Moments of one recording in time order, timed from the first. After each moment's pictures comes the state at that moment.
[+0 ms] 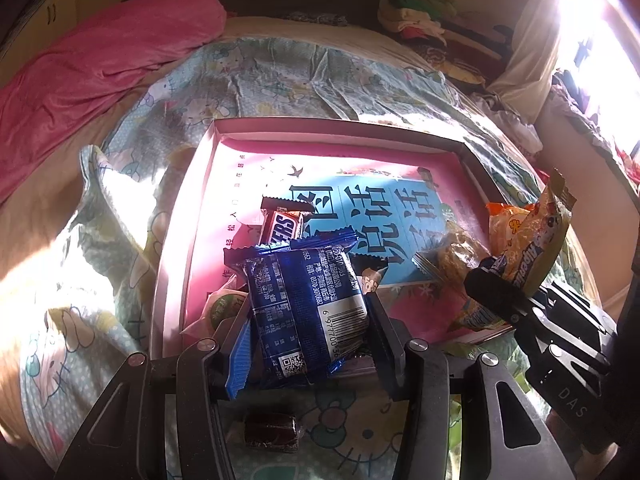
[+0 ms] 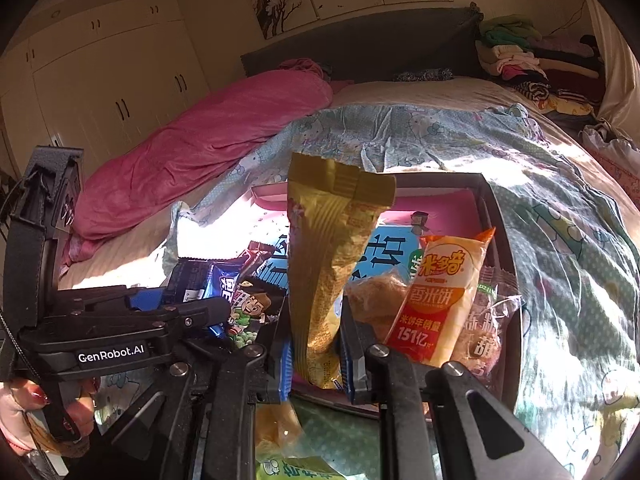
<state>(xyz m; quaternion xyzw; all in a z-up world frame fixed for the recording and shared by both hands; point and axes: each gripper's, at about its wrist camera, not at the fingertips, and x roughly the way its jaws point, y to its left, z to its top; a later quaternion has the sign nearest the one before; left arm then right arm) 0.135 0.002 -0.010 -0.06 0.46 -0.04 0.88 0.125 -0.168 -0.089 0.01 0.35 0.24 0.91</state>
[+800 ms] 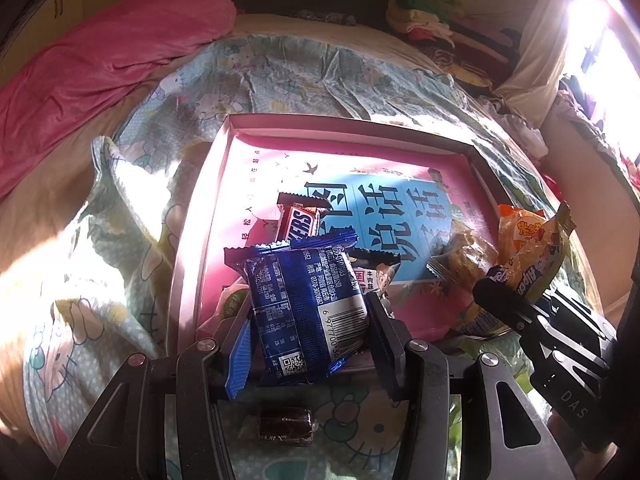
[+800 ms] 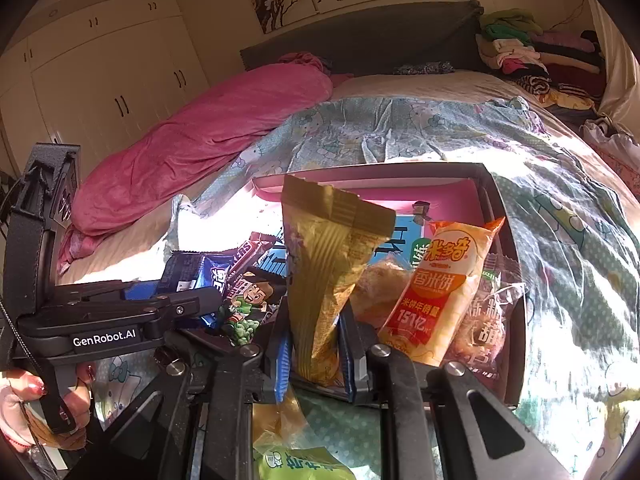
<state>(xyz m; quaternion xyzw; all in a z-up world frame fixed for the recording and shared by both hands) 0.132 0.012 -0.010 -0.07 0.47 -0.03 0.88 0.122 -0.171 -0.090 0.01 0.36 0.23 0.90</state>
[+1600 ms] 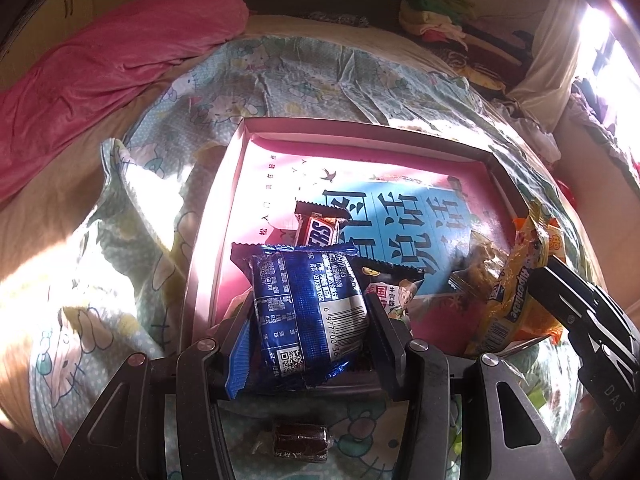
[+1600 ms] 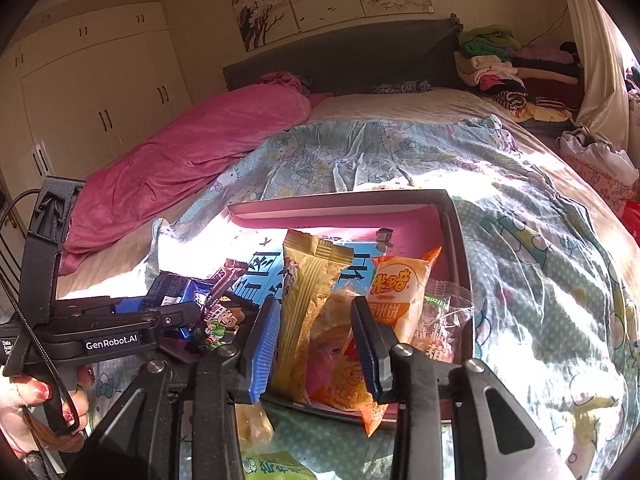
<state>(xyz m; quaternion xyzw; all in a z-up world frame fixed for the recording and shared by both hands) 0.143 0.018 -0.012 -0.07 0.46 0.00 0.88 0.120 -0.186 -0.074 0.01 0.33 0.19 0.92</state>
